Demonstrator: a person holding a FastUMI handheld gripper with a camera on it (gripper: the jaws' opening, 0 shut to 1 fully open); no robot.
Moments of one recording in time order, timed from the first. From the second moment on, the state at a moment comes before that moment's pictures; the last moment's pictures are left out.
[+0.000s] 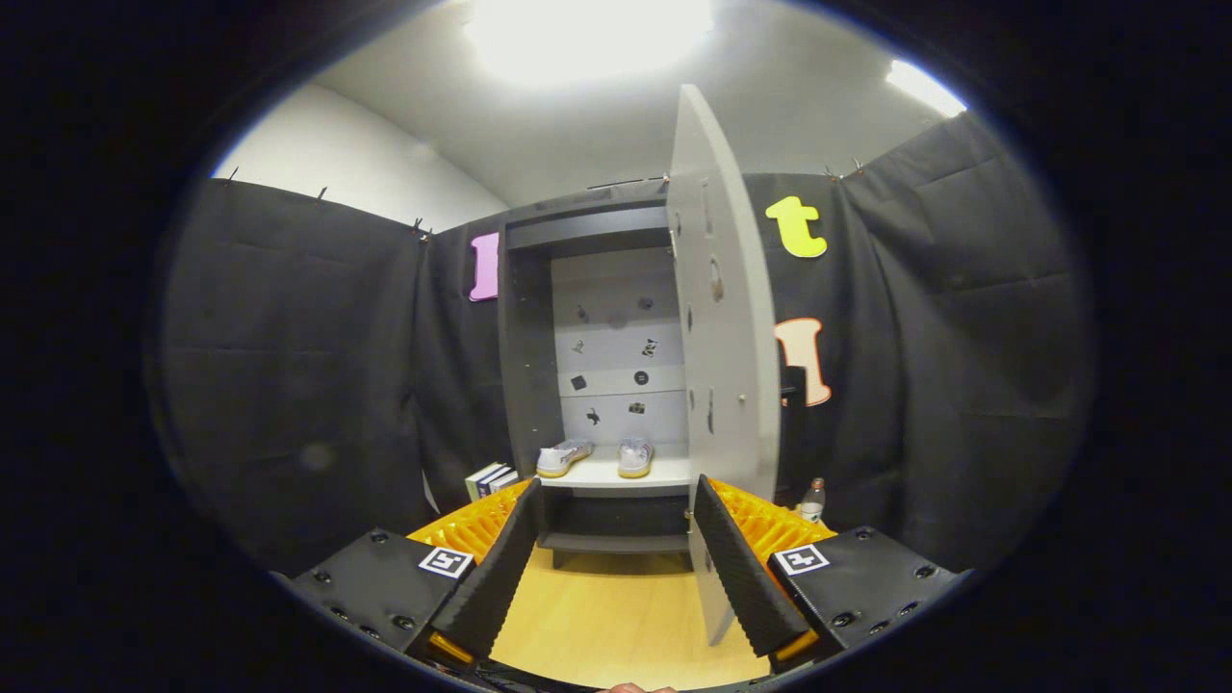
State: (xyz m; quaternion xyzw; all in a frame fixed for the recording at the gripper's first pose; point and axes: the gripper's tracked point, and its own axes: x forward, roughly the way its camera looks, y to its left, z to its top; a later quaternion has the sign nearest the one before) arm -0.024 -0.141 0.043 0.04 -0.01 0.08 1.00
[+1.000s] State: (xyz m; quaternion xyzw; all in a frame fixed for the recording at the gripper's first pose) arm 0.104 -0.310 0.029 0.02 0.02 -0.06 1.00
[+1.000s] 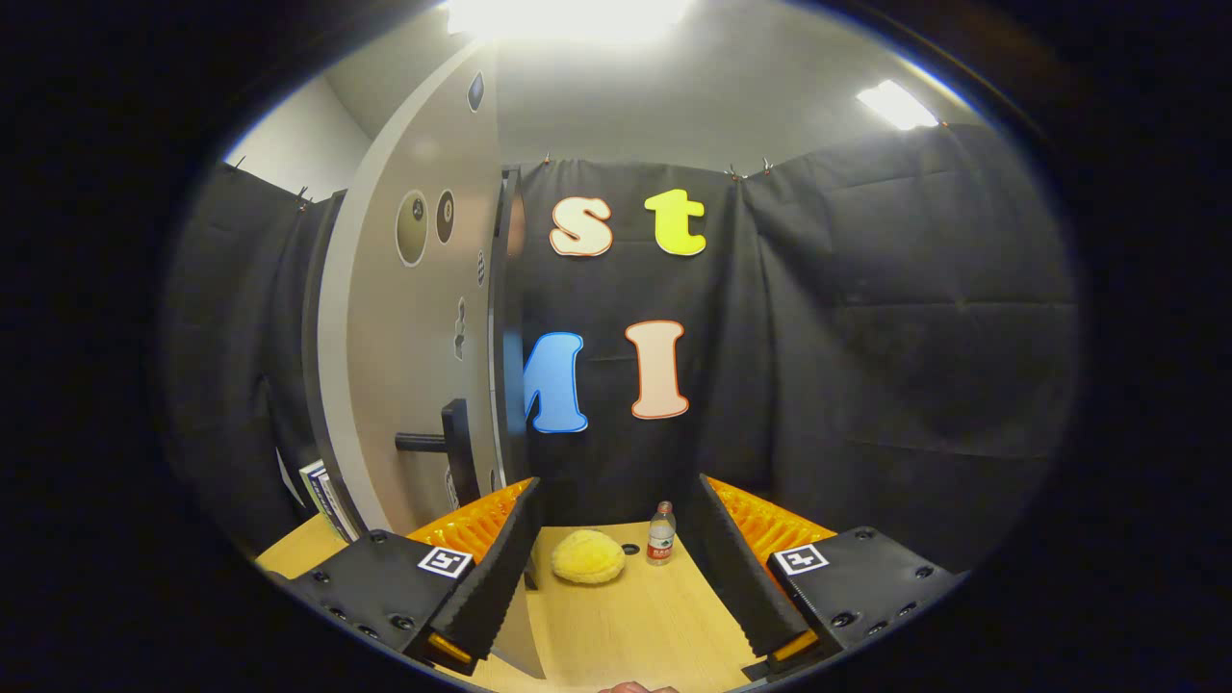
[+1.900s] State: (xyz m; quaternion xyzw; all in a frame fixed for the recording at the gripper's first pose) arm 0.097 -0.210 0.026 0.02 0.04 -0.02 1.00
